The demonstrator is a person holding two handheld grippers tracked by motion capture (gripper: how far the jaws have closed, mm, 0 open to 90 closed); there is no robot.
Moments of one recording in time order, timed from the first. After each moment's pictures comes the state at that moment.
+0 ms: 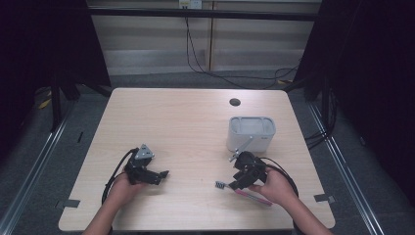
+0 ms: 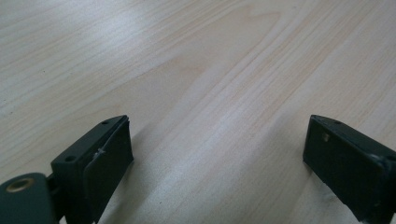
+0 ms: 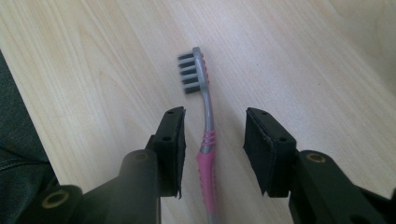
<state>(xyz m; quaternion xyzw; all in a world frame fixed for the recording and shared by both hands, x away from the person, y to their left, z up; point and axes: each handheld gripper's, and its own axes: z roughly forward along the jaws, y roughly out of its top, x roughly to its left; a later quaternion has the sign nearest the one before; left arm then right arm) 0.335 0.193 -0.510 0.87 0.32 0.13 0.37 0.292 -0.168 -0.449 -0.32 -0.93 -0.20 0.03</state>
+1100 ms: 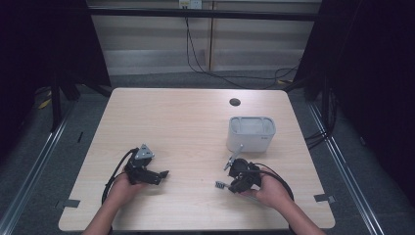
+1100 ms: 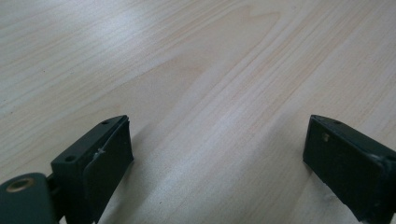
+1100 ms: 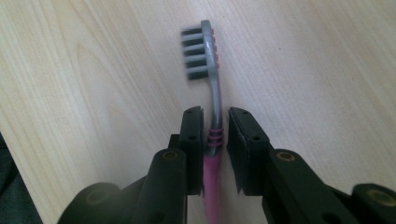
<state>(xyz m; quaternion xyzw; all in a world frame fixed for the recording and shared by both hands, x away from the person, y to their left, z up) 0.336 0.193 -0.510 0.87 0.32 0.13 0.37 0.286 -0.154 -0.469 -0.29 -0.94 -0.15 0.02</state>
